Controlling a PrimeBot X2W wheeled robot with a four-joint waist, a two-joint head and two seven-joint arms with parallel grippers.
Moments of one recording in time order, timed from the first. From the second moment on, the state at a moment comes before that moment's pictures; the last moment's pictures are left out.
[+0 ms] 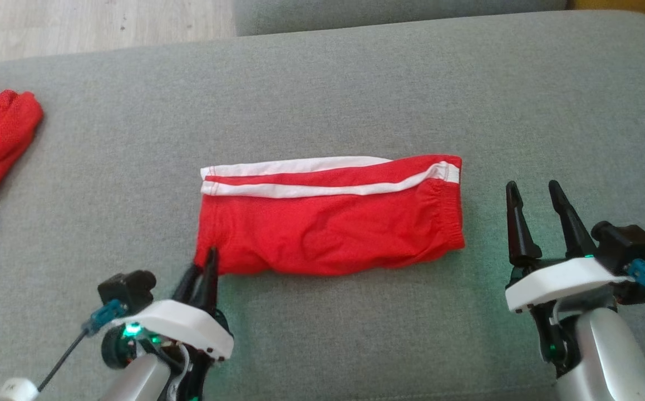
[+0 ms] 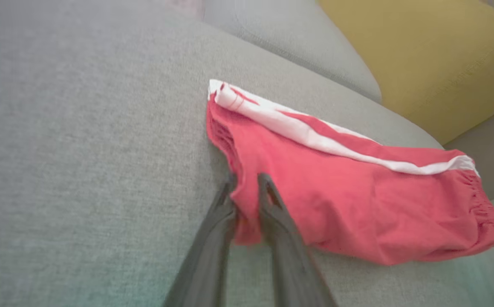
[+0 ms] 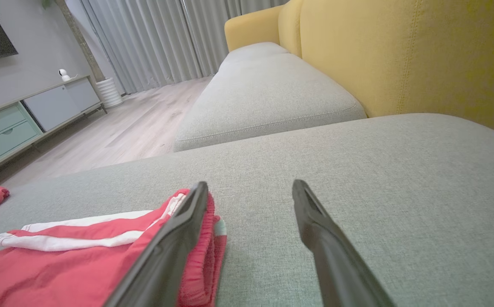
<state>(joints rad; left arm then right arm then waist) -0.21 0.27 -0.56 0.31 -0.90 0.09 -0.05 -0.16 -0.05 0.02 0.27 0.23 0.12 -0.11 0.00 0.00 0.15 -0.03</state>
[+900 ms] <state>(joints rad) -0.17 0.27 -0.51 0.22 -0.72 0.17 -0.25 -0.25 -0.05 0.01 0.47 0.20 0.12 0.13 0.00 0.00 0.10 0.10</state>
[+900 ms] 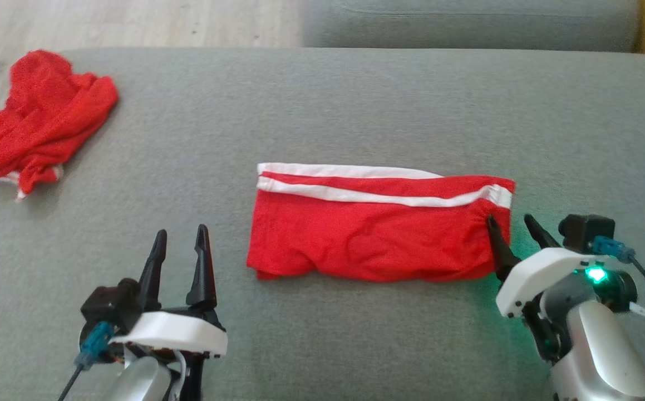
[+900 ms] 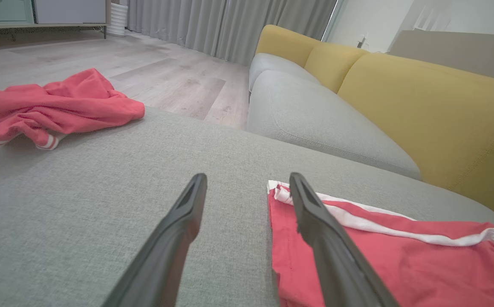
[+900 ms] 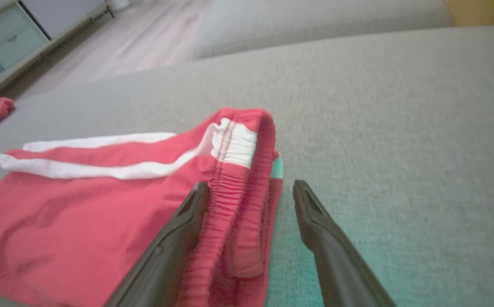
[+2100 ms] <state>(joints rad) -0.14 0.25 -0.52 0.19 -0.68 0.16 -0.25 -0.25 -0.13 -0.14 0.42 0.33 0.12 0.40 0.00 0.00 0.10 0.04</state>
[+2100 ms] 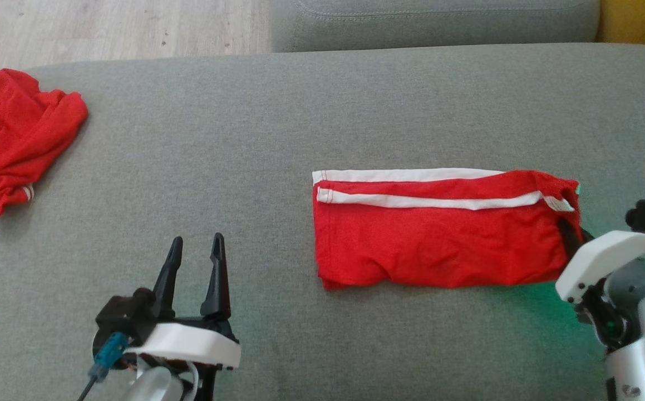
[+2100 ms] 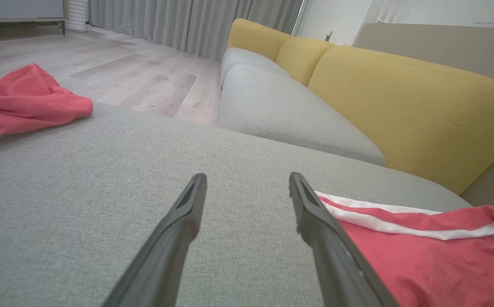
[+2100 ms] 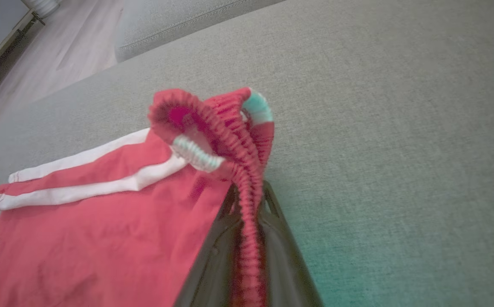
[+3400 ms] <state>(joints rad) -0.16 0.19 -0.52 0.22 -0.68 0.13 -0.25 -0.44 -0.06 0.39 0.52 0.67 0.12 0.33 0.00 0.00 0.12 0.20</state>
